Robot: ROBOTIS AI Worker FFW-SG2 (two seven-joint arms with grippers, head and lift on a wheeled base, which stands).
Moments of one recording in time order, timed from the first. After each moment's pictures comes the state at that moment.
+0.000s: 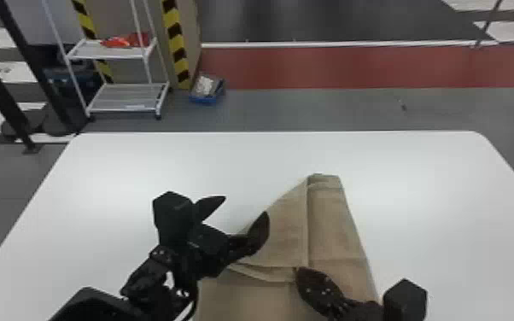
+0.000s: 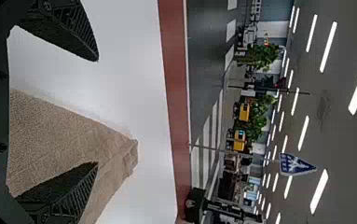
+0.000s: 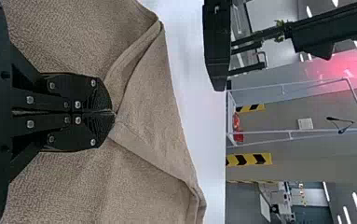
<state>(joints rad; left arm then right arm) 0.27 0.20 -0.22 -1.98 0.19 0.36 -0.18 0.52 -0.21 0.24 -1.97 -0.10 0.21 0.33</state>
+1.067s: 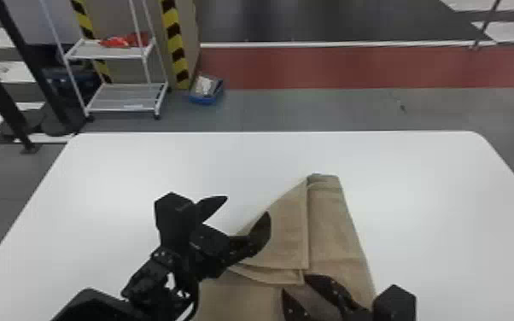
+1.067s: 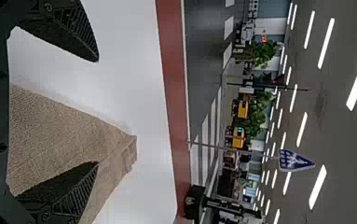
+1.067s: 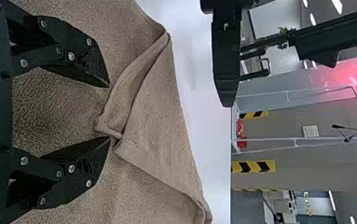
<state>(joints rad) 0.27 0.21 -0.24 -1.98 0.18 0.35 -0.18 0.52 -0.21 0.25 -1.96 -0.08 0.23 0.34</state>
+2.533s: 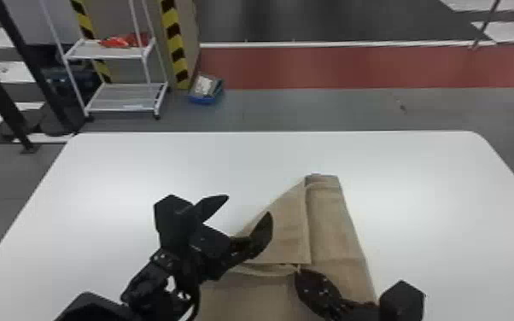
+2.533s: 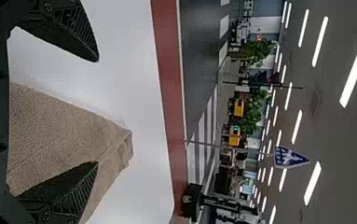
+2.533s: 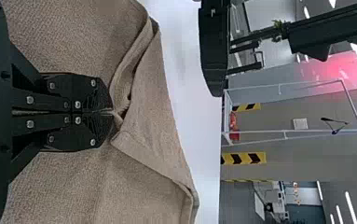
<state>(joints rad) 0.29 0.21 -0.25 -2.00 0.17 0.32 -0.18 0.53 -0.21 0.24 -1.98 -0.09 0.20 0.31</state>
